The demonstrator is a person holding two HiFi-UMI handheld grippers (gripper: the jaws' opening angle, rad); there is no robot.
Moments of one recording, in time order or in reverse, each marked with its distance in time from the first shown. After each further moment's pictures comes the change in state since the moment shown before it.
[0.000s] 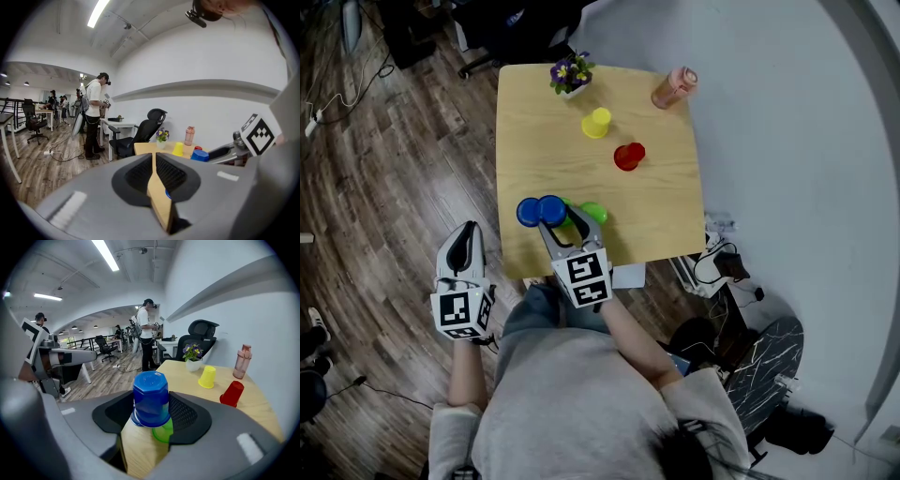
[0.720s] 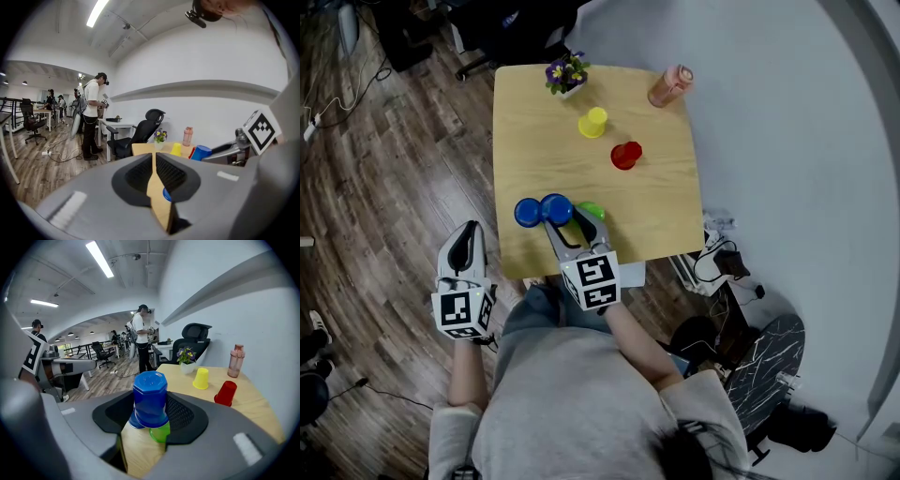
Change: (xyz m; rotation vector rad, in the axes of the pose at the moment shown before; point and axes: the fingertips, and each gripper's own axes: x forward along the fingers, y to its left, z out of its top) left arm 0.005 -0.010 0.003 0.003 -0.005 -0.020; right arm -0.019 -0.017 0.009 0.055 -0.058 -0.025
